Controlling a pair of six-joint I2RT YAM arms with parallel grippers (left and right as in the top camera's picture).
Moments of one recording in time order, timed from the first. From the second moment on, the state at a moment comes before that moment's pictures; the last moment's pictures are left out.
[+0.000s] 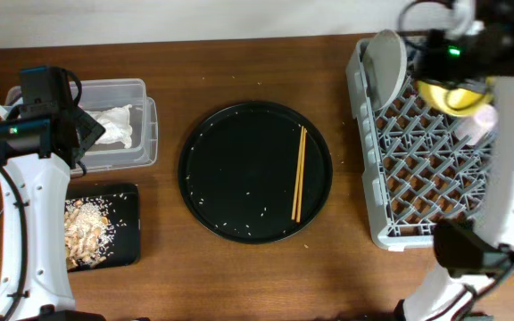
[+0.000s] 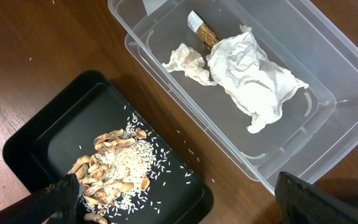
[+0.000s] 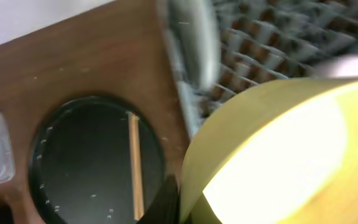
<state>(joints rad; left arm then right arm) 0.16 1.54 1.54 -1.12 -0.38 -0.65 -0.09 1.92 2.57 -1.69 -0.10 0.24</state>
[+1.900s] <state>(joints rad) 0.16 1.54 1.54 -1.12 -0.38 -0.65 -0.44 2.44 2.37 -0.92 -0.06 0.24</state>
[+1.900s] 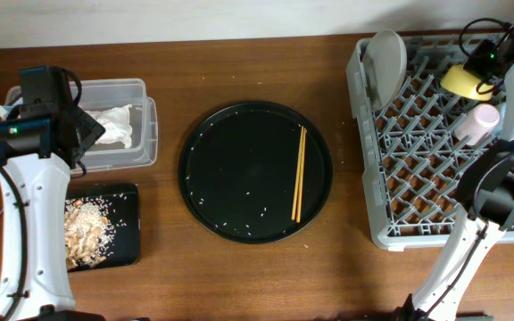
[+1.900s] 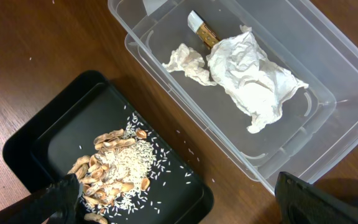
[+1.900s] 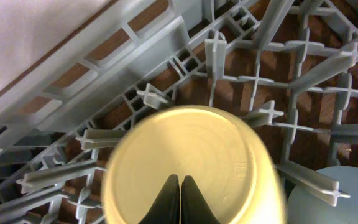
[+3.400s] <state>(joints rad) 0.16 1.54 1.54 -1.12 -0.38 -0.65 0.49 2.27 1.86 -1.15 -0.03 0.63</state>
